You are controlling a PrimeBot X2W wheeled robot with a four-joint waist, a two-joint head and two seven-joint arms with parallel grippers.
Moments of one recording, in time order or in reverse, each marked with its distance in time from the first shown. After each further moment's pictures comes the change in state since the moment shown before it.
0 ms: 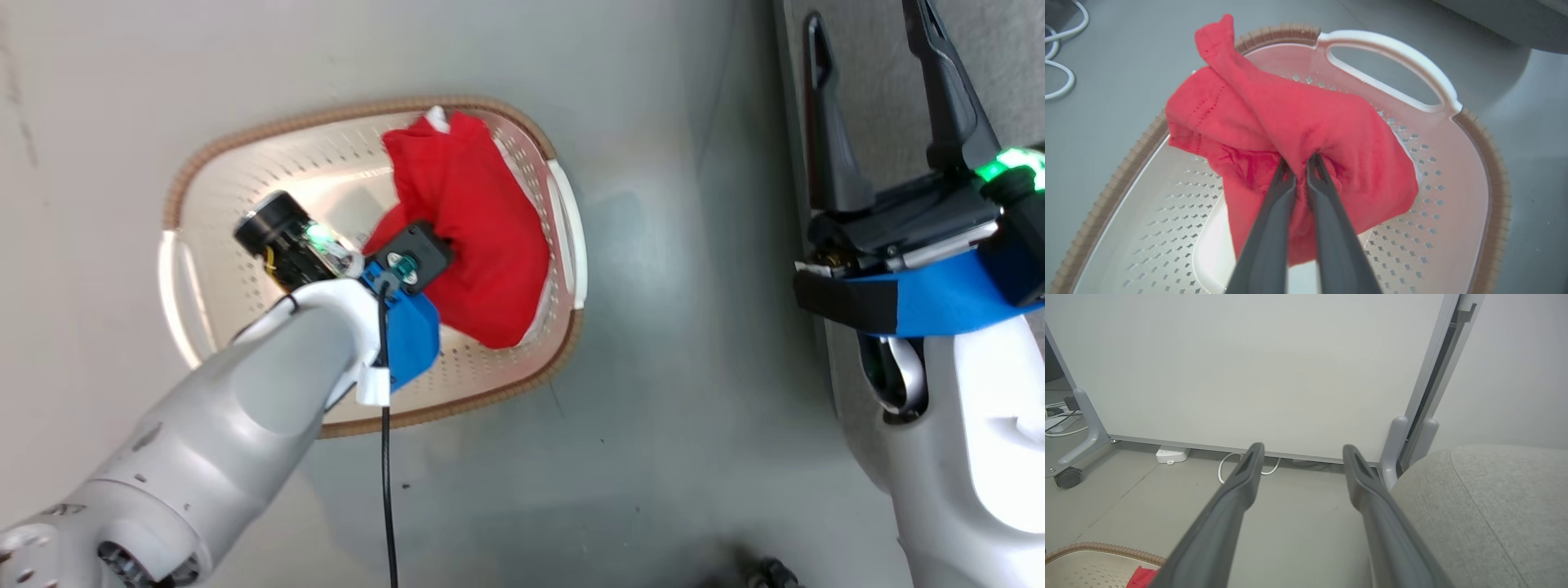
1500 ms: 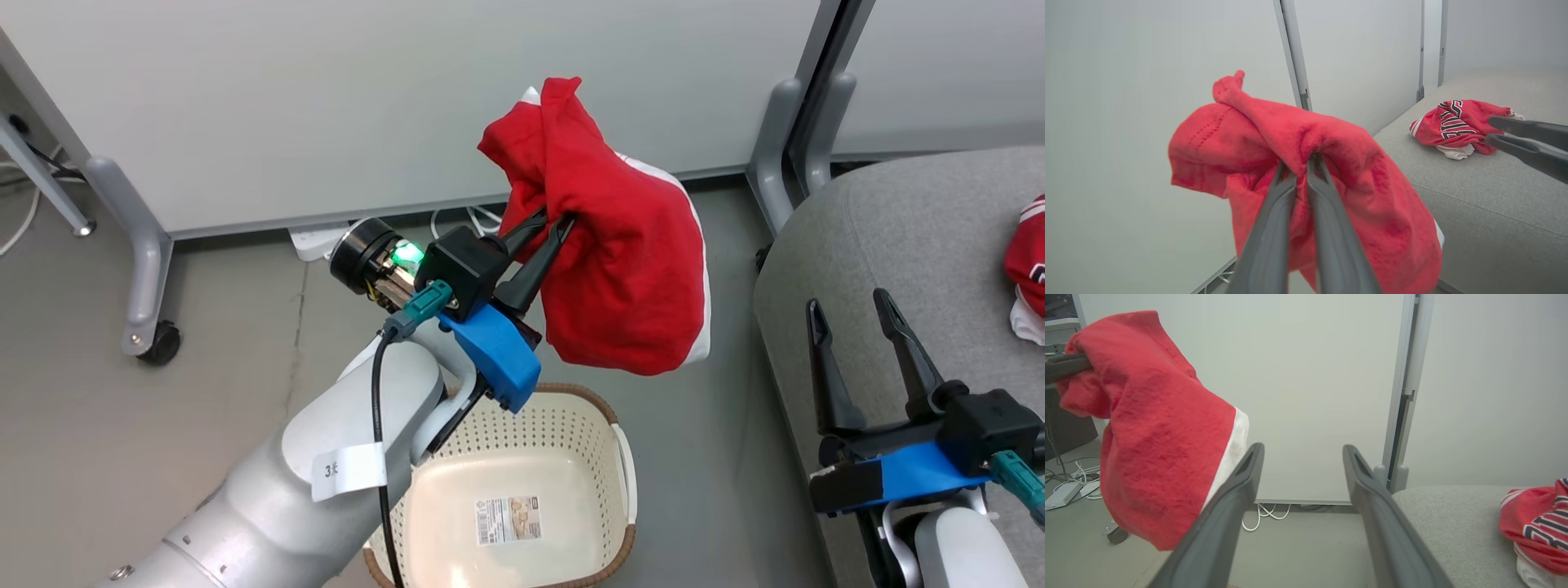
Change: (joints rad) left arm 0.191 -0.055 0.305 -0.399 -0.054 0.089 -0.109; right arm 0.399 -0.001 -0.091 0.134 0.049 0.000 0.000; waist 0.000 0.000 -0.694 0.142
